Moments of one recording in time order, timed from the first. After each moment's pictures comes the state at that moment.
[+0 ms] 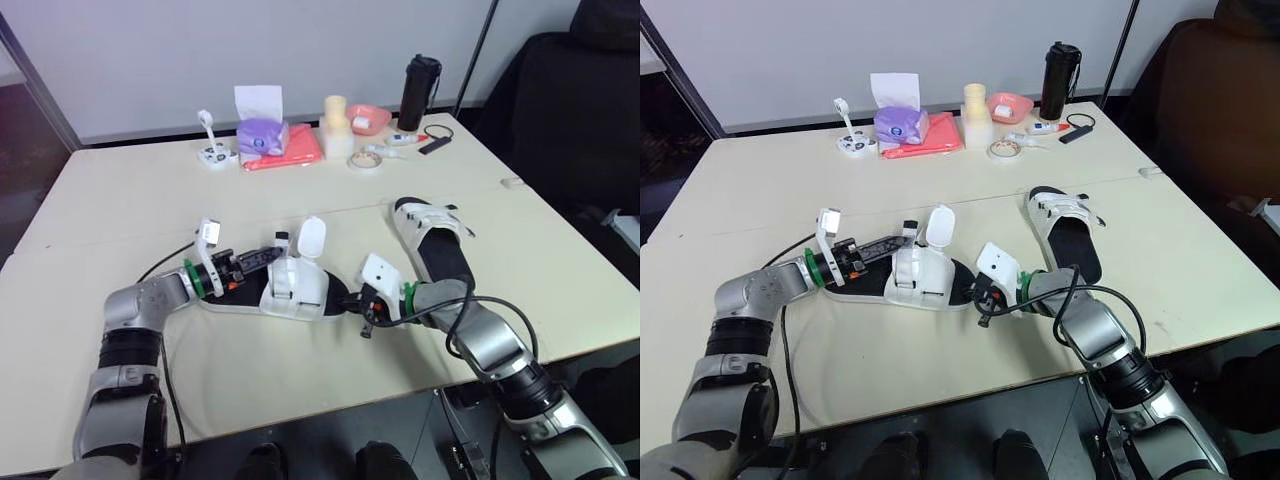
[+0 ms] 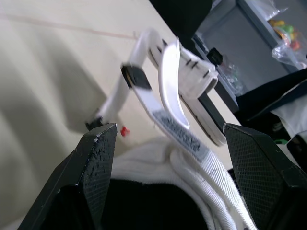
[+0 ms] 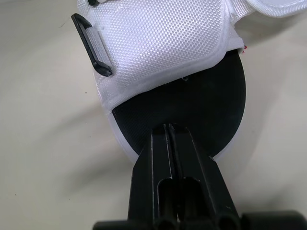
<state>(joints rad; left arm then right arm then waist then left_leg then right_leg) -0.67 0.46 0.23 0.43 -0.66 0.87 -0.92 -0.51 -0.52 0.34 -0.16 0.09 0.67 0.84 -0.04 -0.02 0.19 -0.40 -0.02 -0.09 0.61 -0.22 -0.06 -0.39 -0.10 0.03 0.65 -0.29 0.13</state>
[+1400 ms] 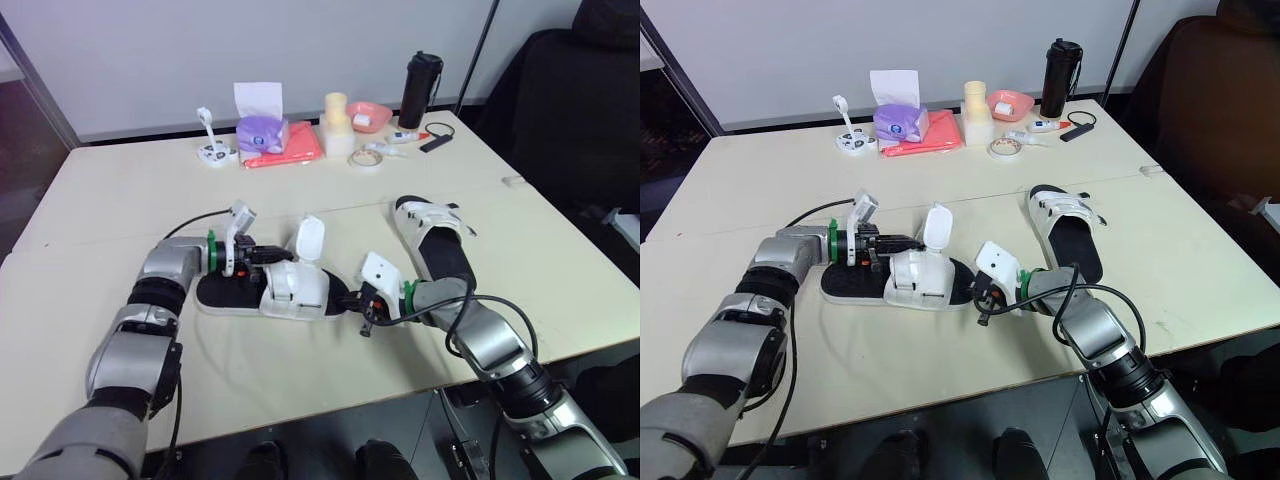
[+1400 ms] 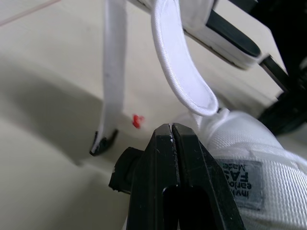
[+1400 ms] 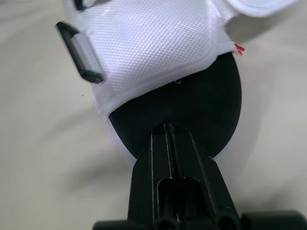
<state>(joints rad) -0.98 0.46 -0.07 0.95 -0.23 0.40 -1.33 -0.51 -0.52 0.34 -0.16 0.09 0.67 0.83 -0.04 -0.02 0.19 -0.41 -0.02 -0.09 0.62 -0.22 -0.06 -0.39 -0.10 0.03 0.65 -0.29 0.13</state>
